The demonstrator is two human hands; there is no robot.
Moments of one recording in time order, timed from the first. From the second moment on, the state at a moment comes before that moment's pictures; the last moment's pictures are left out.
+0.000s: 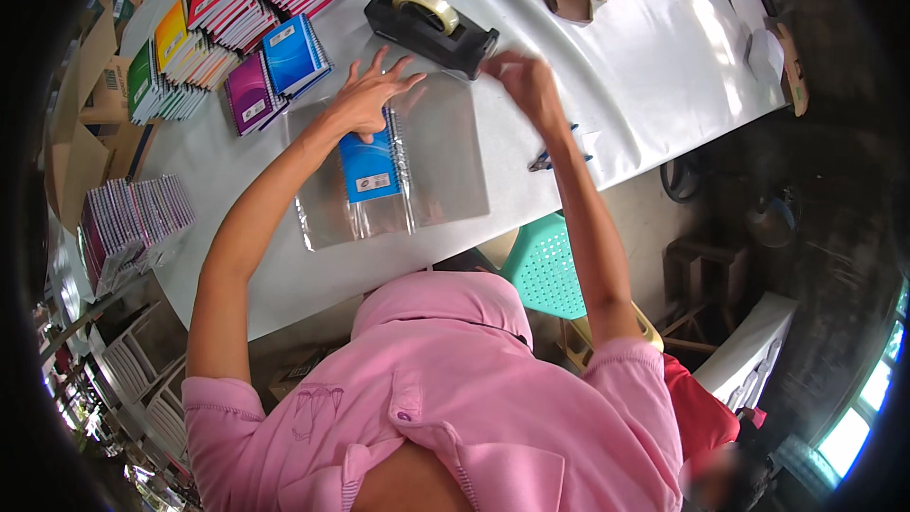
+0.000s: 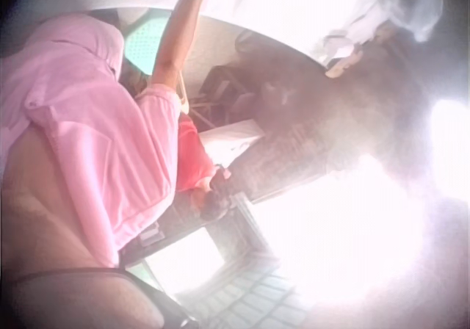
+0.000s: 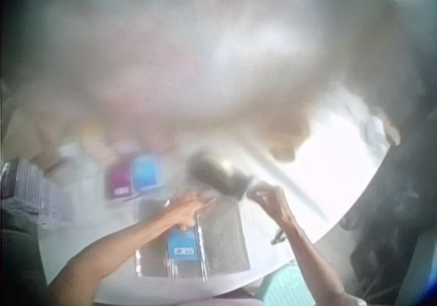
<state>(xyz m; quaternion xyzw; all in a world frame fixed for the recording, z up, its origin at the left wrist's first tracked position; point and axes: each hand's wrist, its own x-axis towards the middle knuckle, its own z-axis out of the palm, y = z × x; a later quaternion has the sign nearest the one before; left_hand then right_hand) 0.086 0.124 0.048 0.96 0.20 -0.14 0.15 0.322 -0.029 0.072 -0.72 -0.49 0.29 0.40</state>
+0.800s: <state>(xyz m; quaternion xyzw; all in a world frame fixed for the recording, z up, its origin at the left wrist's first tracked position) 0.062 0.146 0.043 0.95 0.23 -0.09 0.19 0.370 -0.009 0.031 -0.89 -0.45 -0.06 0.07</state>
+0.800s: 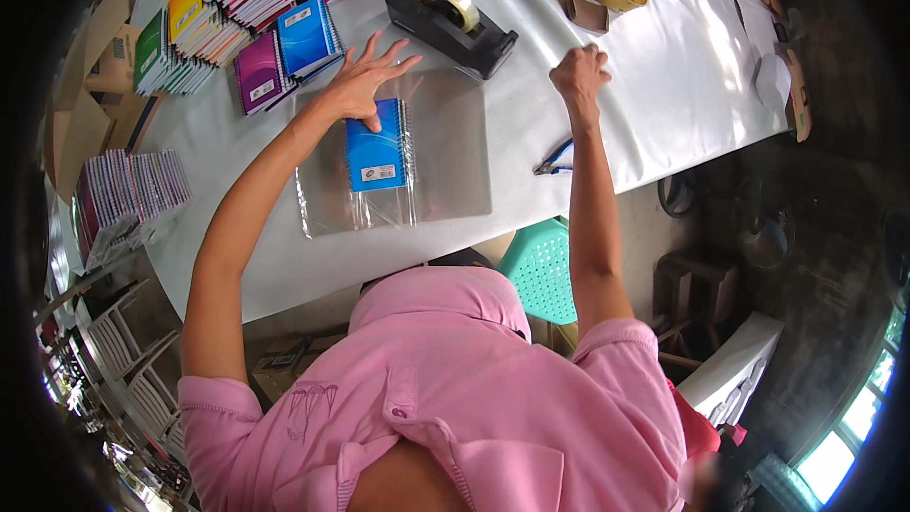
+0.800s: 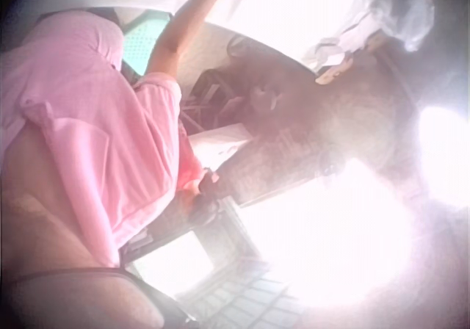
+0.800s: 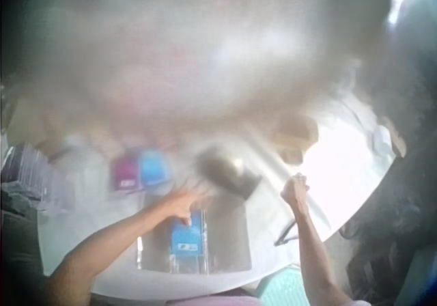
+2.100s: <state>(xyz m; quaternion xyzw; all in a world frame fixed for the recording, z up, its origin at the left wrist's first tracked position) -0.058 0.028 0.057 0.54 0.33 0.28 0.72 0.157 -0.045 0.064 -0.54 -0.43 0.49 0.53</state>
